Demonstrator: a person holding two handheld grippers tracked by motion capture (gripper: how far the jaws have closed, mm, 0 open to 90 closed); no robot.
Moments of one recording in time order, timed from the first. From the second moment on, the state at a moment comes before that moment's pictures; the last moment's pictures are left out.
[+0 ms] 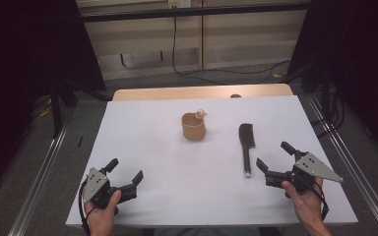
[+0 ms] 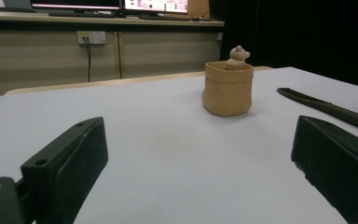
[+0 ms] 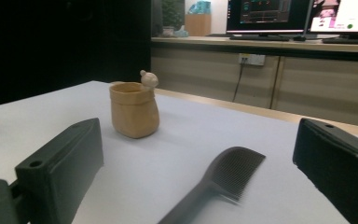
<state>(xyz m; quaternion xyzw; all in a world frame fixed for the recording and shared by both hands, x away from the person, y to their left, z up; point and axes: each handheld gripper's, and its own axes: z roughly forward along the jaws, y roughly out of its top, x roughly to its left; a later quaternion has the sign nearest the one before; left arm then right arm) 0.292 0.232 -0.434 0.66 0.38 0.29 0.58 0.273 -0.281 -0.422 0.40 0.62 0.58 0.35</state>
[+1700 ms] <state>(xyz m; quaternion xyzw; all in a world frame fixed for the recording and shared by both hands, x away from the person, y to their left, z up) 0.293 0.231 -0.433 0.66 0.38 0.27 0.59 0.329 -0.220 -0.416 0.36 0.69 0.58 0.24</state>
